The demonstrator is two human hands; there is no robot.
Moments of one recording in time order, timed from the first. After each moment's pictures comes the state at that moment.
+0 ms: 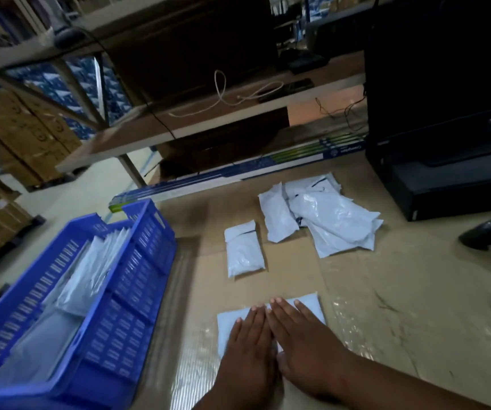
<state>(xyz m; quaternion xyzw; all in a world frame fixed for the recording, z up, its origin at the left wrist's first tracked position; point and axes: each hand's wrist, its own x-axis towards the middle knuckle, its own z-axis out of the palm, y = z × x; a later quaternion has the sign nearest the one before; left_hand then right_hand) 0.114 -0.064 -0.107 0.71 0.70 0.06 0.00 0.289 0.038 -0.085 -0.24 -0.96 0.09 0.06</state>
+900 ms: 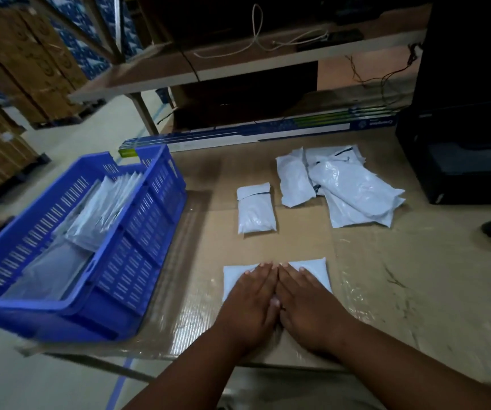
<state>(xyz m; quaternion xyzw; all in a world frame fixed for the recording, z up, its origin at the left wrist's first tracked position) 0.106 -0.071 -0.109 0.71 0.69 0.14 0.00 0.281 0.035 -0.085 -0.22 -0.97 0.09 0.00</state>
